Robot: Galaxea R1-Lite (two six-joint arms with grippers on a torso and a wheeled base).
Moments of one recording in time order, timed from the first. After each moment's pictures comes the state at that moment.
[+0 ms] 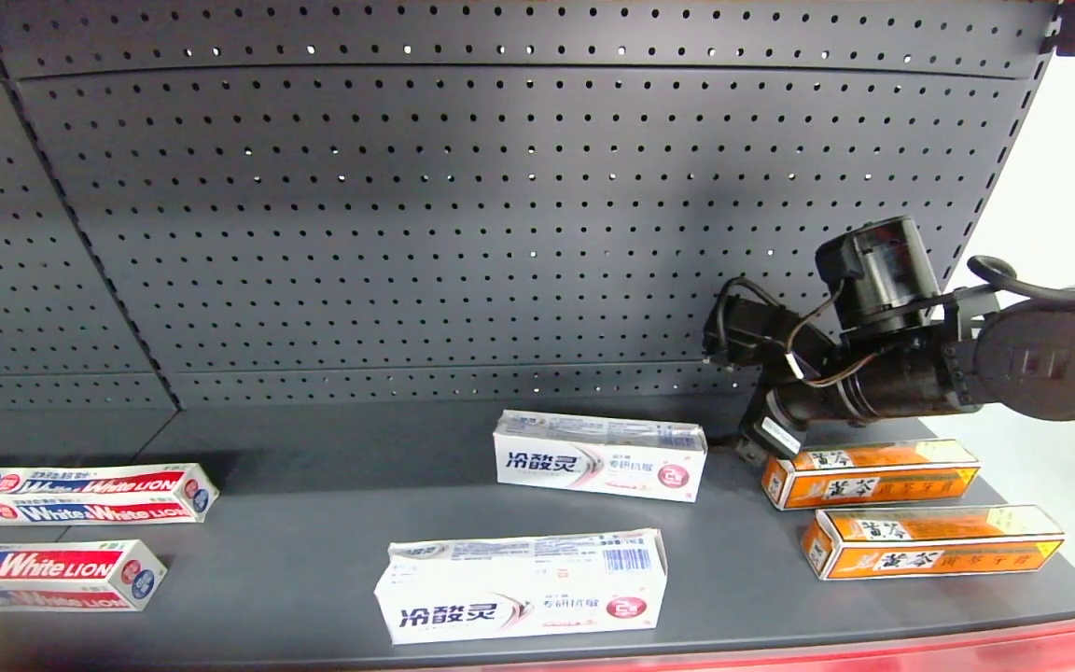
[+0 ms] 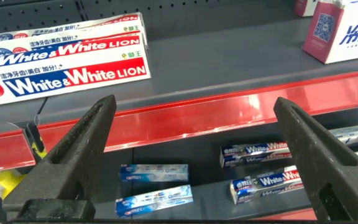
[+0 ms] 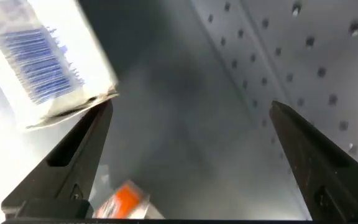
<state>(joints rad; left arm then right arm) 0.00 0.00 0.00 0.01 -0.10 0.06 0.46 1.80 -1.29 0.10 0.00 -0.71</state>
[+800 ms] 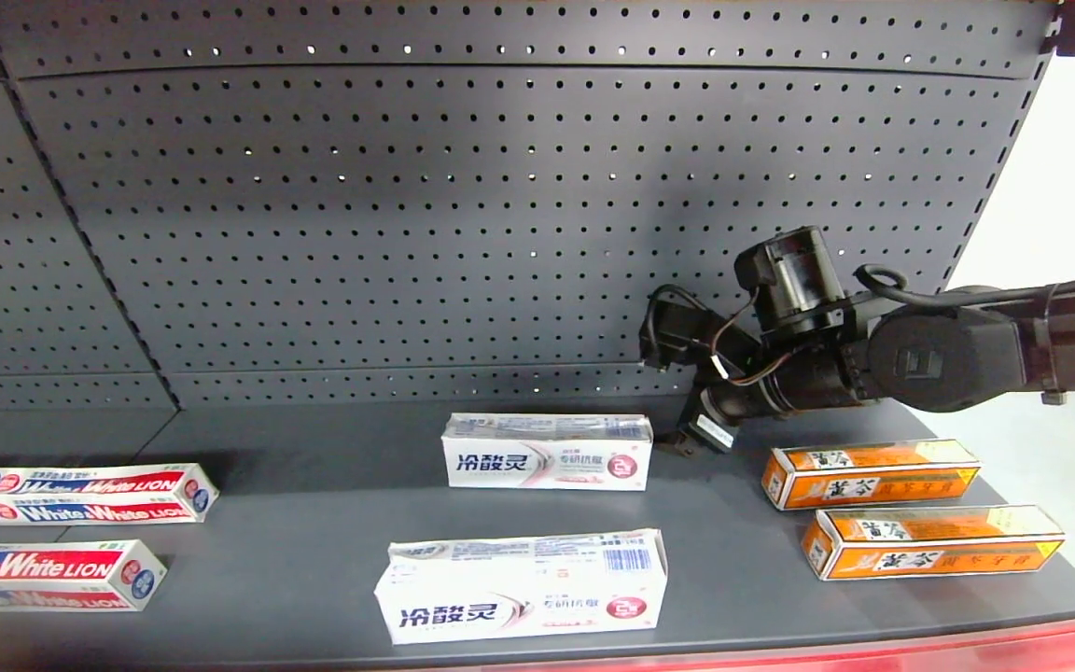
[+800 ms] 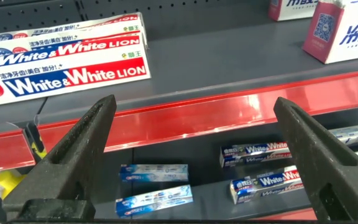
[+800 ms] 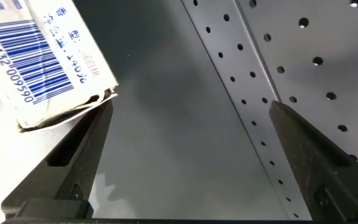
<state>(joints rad) 0.00 0.00 0.00 0.01 -0.10 0.06 0.54 1.94 -1.43 0.10 0.00 -0.71</state>
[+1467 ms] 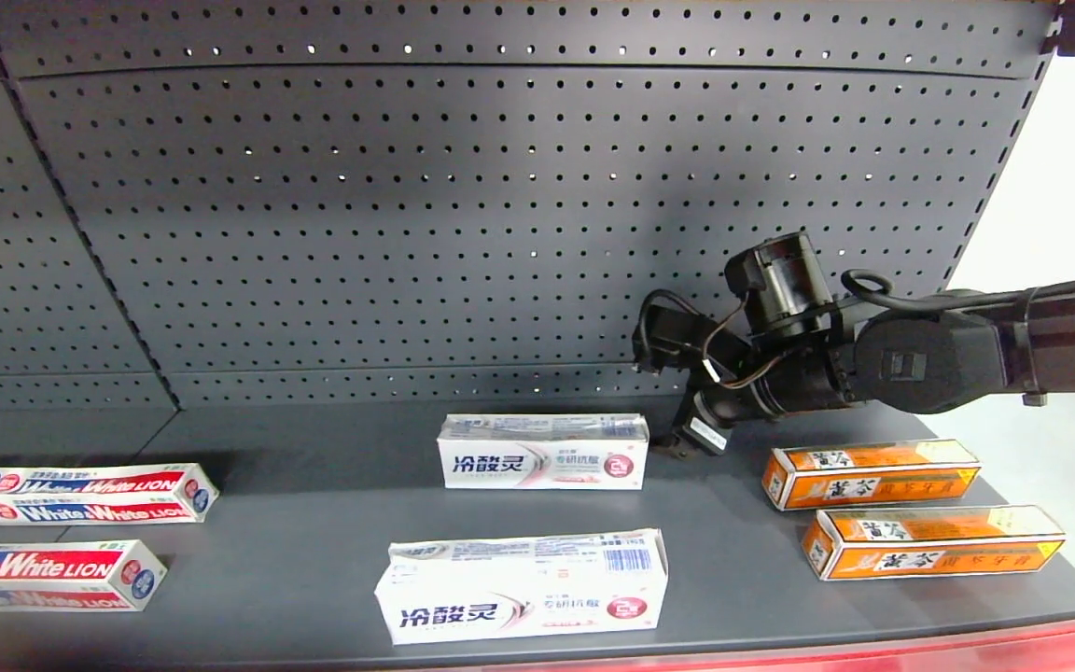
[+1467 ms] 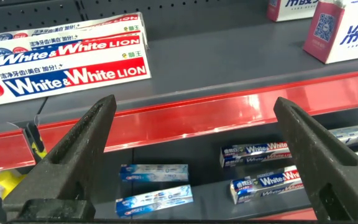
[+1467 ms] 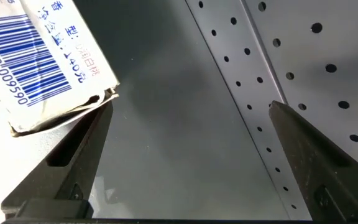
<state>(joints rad) 0.00 0.00 0.00 0.01 -0.10 0.06 0.54 1.95 -1.44 0.11 0.00 -0.71</state>
